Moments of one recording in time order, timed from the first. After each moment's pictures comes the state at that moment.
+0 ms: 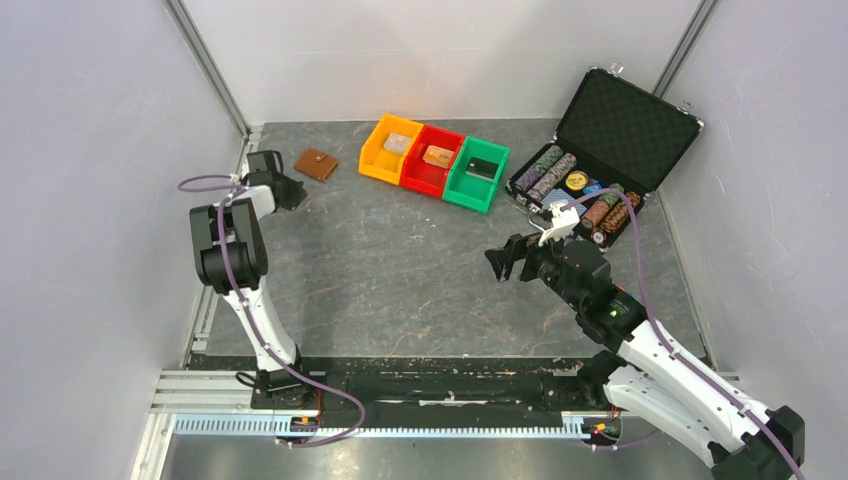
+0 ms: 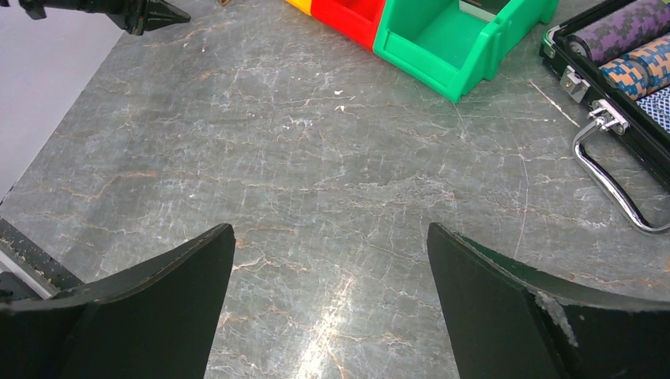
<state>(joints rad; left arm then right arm) 0.20 2.06 1.32 -0.08 0.07 -0.90 0.63 0.72 0.54 -0.07 0.09 0.34</state>
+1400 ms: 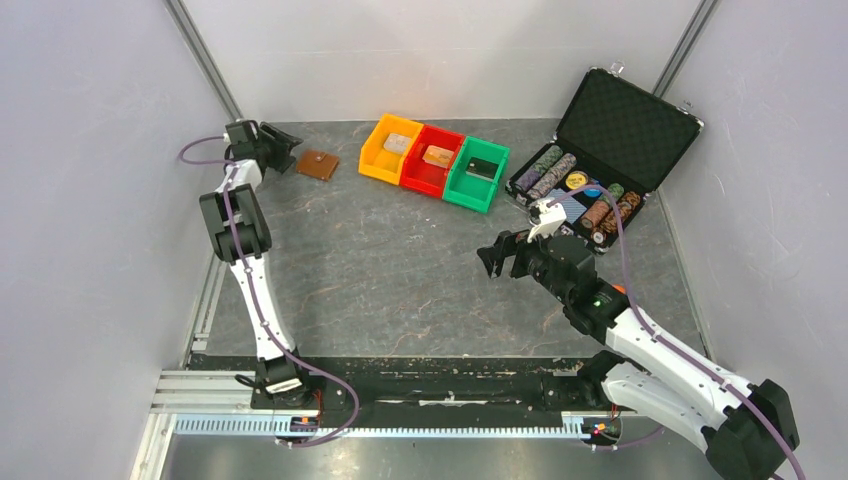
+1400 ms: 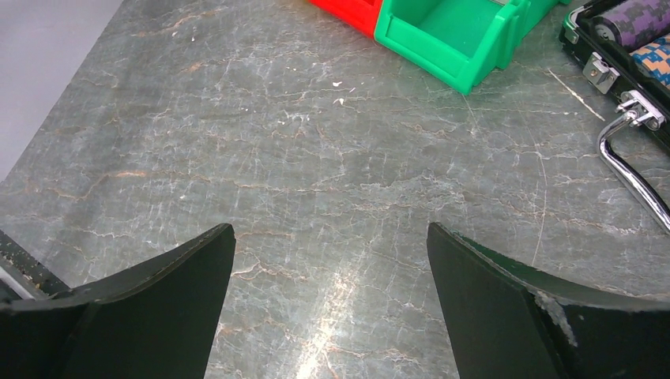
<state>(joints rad) 0.30 2.56 2.07 -0.09 0.39 -0.84 0.63 0.85 0.52 0.05 0.08 0.36</state>
